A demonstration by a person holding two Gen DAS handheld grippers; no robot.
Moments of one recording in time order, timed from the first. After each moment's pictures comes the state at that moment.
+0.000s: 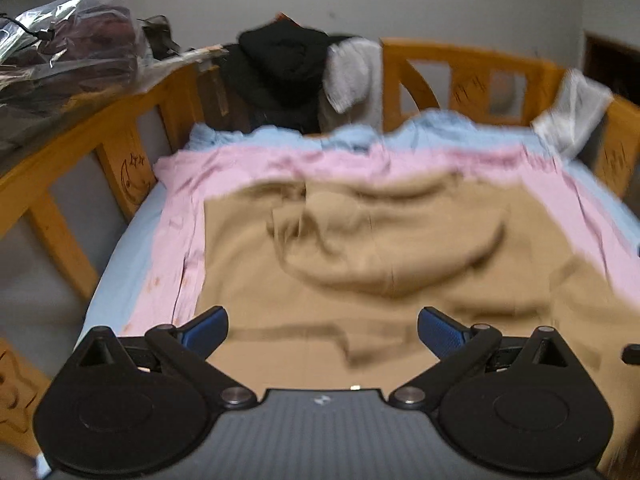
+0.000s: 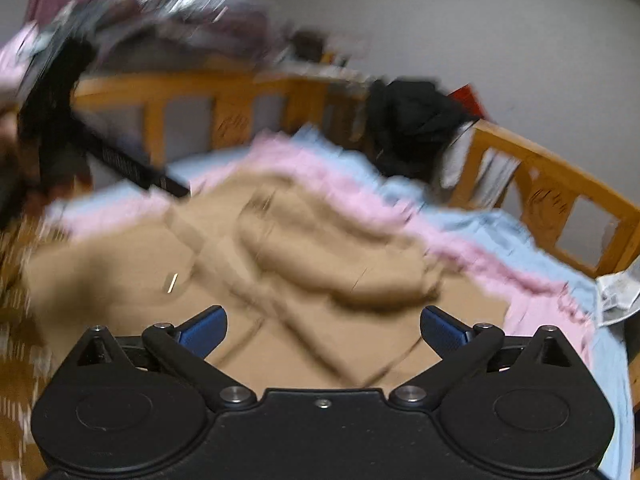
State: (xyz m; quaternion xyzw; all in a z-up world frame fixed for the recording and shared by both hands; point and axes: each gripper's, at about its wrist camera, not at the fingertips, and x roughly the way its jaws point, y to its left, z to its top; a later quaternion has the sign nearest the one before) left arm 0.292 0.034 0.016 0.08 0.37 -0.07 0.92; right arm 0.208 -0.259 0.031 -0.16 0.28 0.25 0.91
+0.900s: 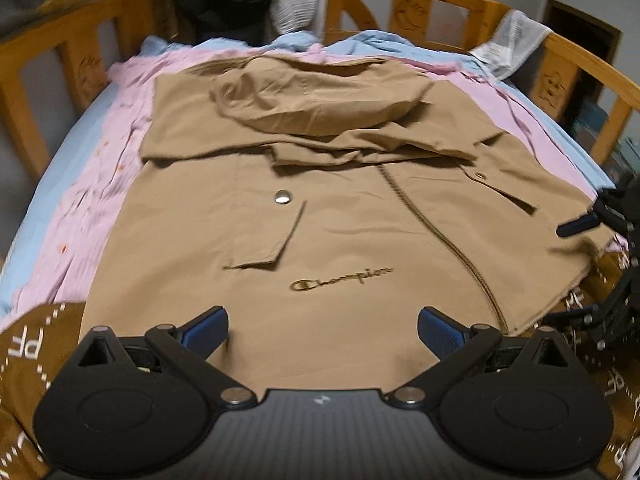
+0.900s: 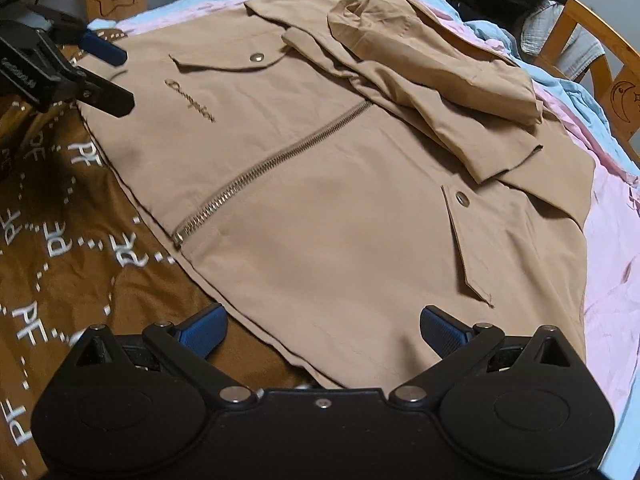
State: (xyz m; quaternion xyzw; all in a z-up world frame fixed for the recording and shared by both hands) left arm 0.190 0.046 -0.046 0.06 0.44 -0.16 0.88; right arm 0.160 -0.232 -0.050 -0.23 0.48 0.28 0.80
